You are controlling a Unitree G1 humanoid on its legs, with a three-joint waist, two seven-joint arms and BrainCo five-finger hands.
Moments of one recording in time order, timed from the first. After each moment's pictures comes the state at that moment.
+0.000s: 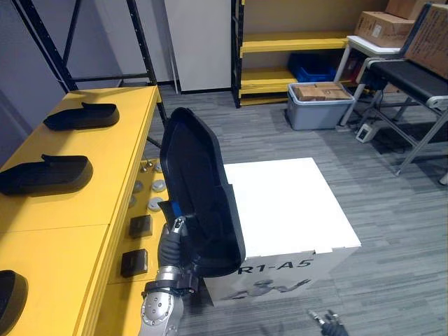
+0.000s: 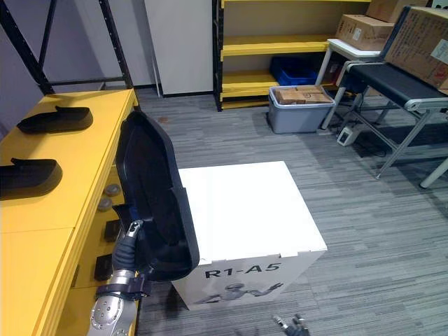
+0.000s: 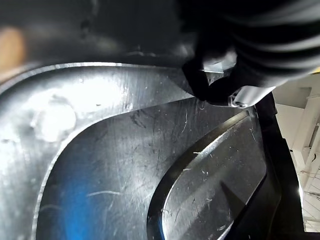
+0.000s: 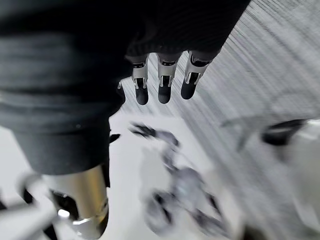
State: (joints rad) left arm 0.35 -0.02 -0.11 -0.26 -0.17 -0.12 0.04; right arm 0.24 -0.03 -0.25 0.83 0.15 -0.09 0.03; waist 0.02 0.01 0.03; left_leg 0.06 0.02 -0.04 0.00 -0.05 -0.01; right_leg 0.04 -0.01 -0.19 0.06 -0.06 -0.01
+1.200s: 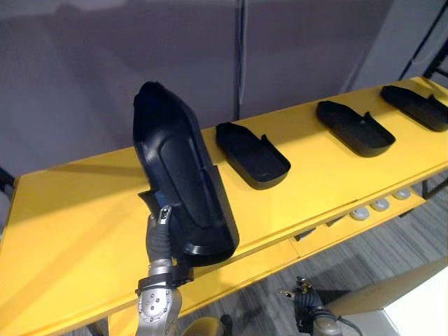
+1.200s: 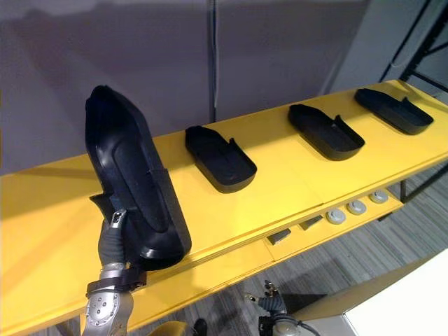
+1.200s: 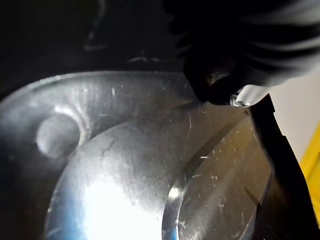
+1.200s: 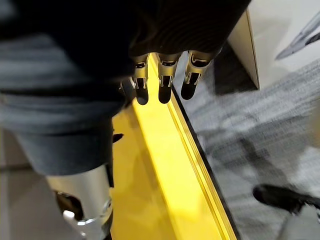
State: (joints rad) left arm 0.31 -0.05 -0.13 -0.38 -0.09 -0.13 0.17; right arm 0.13 -0.01 -0.07 0.73 -0.02 -0.06 -0.01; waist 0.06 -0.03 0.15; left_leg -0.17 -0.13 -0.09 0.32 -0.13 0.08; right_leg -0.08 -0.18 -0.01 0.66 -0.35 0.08
